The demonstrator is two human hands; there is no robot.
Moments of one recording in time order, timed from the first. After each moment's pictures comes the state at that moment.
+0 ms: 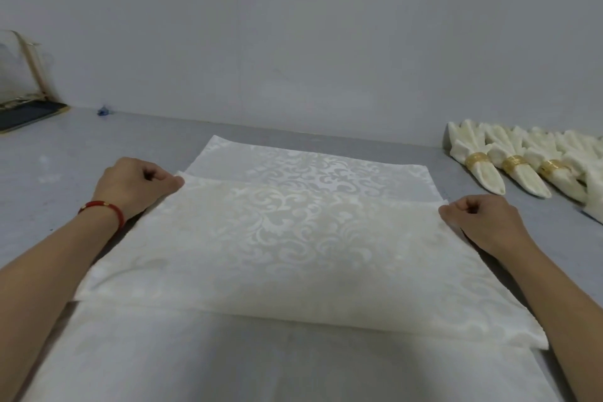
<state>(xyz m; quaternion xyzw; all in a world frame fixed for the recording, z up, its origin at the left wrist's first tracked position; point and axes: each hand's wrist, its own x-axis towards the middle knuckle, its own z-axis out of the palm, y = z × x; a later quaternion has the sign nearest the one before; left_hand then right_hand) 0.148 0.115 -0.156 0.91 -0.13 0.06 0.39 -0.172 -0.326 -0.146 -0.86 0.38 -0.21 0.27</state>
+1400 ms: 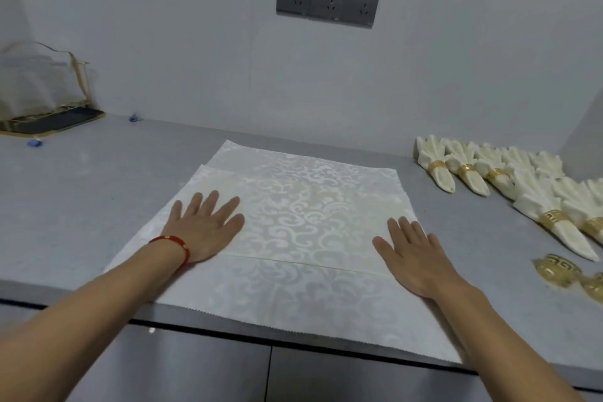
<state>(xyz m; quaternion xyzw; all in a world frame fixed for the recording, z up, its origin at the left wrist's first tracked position) -0.008 0.104 -0.172 0.96 -0.28 -0.05 0.05 -0.245 -0.207 -0.163 -0.95 0.29 0.05 0.08</state>
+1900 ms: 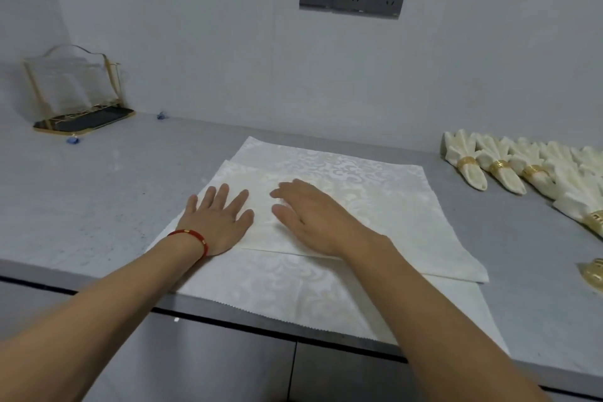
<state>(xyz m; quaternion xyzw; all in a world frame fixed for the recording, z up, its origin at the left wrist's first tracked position) 0.008 0.118 -0.179 0.97 -0.26 -0.02 0.02 -0.136 -0.063 -0.114 -0.99 -0.05 -0.08 0.14</state>
